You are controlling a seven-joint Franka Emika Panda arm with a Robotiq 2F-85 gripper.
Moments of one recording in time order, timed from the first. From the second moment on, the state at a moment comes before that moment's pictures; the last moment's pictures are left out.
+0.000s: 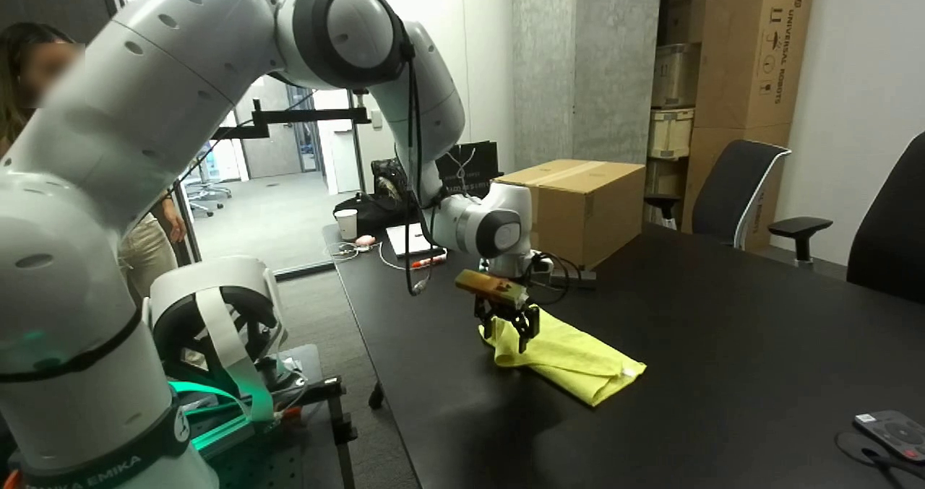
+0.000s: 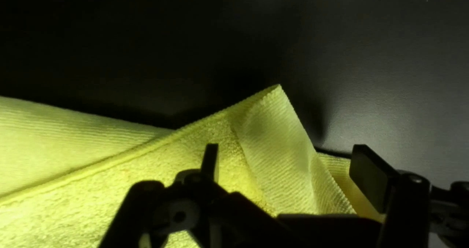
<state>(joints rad) 0.25 0.76 0.08 -1.89 -0.15 2.58 -0.09</state>
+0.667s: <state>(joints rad) 0.24 0.78 0.08 -1.87 -0.15 2.57 -0.09</state>
